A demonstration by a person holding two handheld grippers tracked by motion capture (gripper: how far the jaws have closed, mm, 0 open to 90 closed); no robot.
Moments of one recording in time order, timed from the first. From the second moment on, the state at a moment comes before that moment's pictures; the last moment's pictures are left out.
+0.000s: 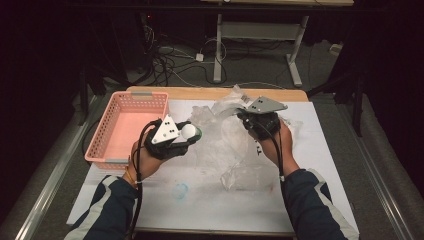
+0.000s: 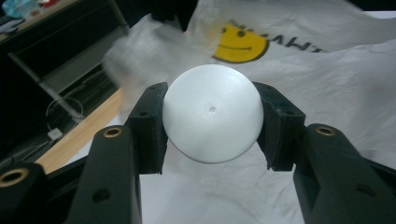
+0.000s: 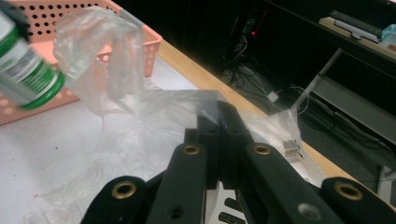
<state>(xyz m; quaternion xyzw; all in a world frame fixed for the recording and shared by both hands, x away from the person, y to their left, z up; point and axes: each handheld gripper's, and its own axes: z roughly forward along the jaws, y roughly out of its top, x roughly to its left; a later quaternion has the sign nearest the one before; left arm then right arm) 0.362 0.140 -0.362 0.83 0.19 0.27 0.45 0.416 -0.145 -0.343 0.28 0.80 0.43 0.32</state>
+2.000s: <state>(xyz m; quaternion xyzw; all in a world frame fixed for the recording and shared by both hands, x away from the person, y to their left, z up) 0.377 0.116 -0.400 0.85 0.23 0.26 0.40 0.385 -0.145 -0.385 0.25 0.84 0.43 0.20</state>
